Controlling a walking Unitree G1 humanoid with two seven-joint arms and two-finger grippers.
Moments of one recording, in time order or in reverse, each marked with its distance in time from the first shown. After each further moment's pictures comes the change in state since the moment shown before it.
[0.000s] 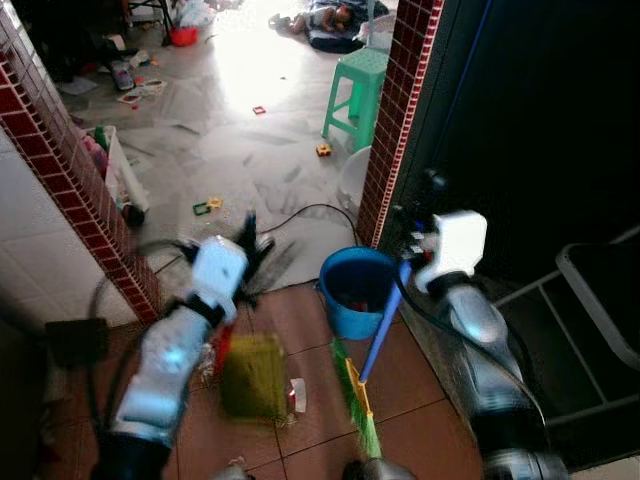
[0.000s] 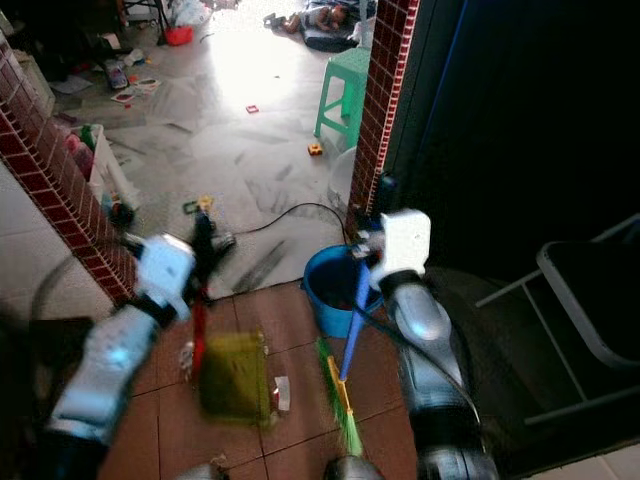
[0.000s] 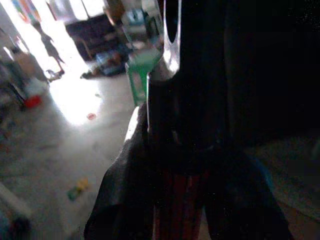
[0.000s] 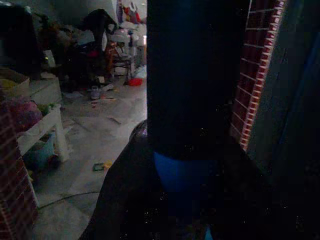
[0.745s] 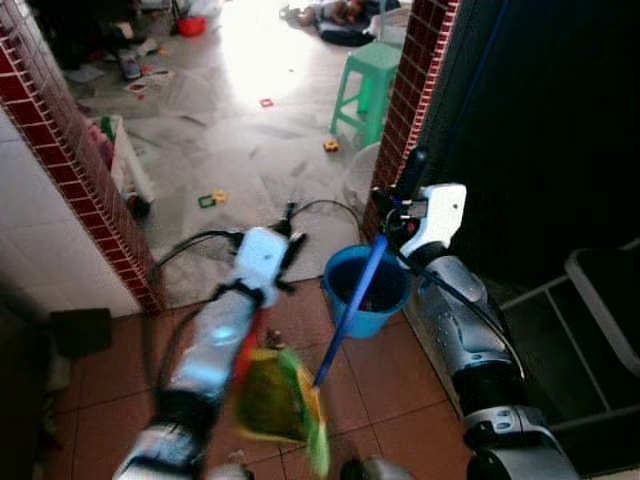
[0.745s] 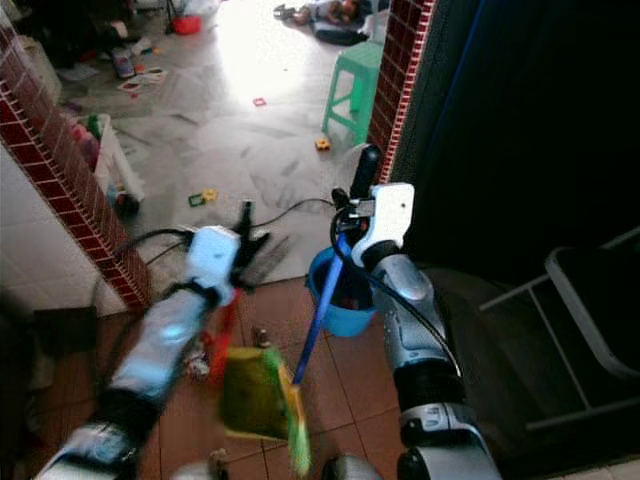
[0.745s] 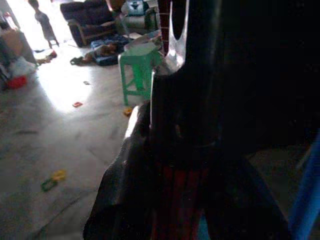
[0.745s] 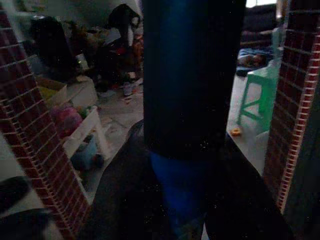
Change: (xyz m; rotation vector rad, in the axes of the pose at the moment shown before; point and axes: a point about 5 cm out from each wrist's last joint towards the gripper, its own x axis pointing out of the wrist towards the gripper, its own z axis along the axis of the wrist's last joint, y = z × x) left arm 0.058 -0.037 0.009 -0.123 -0.025 -0.028; right arm 0.028 0.006 0.002 0.184 0.043 0.060
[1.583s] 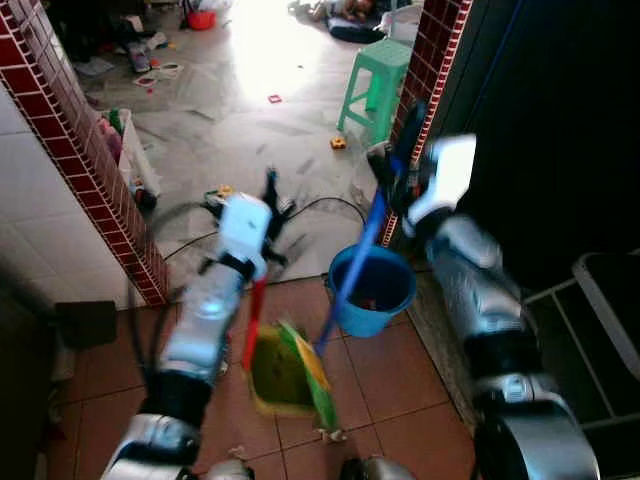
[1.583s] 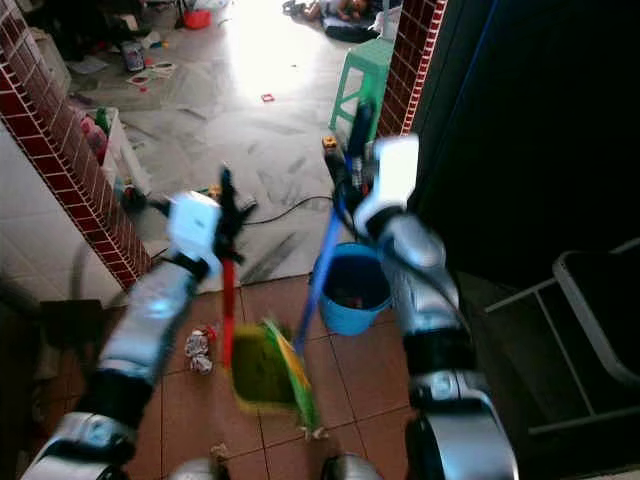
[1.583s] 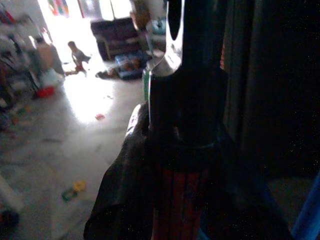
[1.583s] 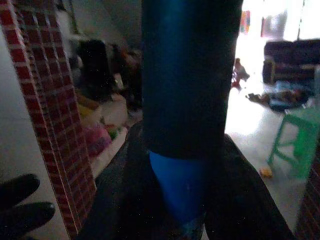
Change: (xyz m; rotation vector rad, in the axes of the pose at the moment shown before) left arm -0.007 0.037 0.042 0.024 -0.098 0.103; right arm 0.025 0.007 0.058 -0.039 -0.116 0.166
